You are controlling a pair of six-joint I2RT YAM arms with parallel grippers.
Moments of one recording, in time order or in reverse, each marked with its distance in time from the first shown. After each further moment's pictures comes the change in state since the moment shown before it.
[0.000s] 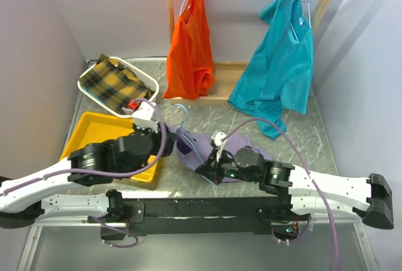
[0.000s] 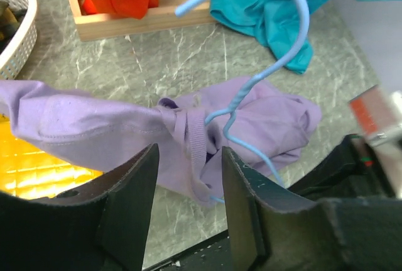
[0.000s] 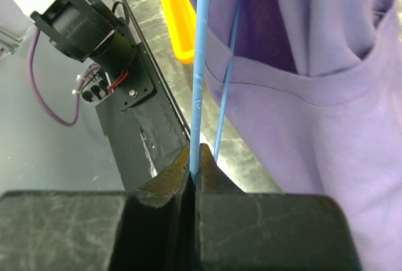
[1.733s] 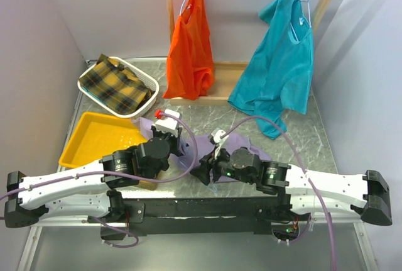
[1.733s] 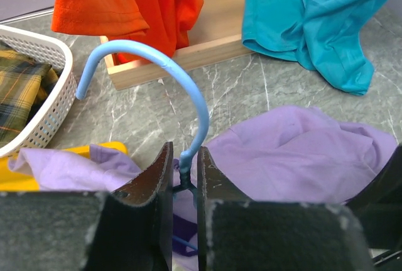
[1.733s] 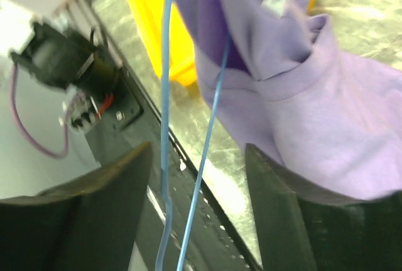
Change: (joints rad) left arm 0.026 0.042 -0.279 0.497 -0.113 0.360; right arm 0.047 0.068 0.016 0.035 0.138 0.063
